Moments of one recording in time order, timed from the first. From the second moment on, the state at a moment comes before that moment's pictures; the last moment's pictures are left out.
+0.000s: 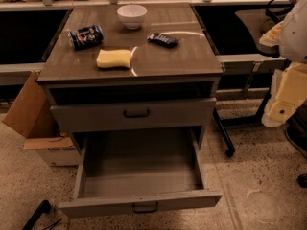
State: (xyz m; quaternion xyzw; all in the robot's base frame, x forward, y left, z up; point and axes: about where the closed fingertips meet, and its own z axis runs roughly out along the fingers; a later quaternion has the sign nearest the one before) arm 0.438 -0.217 0.976 -0.60 0.78 -0.03 0.16
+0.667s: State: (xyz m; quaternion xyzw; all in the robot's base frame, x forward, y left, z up) arm 0.447 -0.213 0.976 -0.59 0.79 -0.03 0.17
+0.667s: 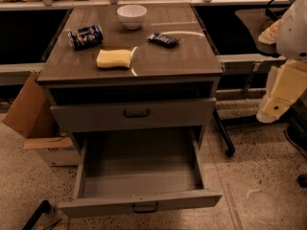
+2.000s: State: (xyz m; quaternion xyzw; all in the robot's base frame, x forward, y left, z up) arm 0.554 -0.113 0.943 -0.49 0.81 0.08 0.31
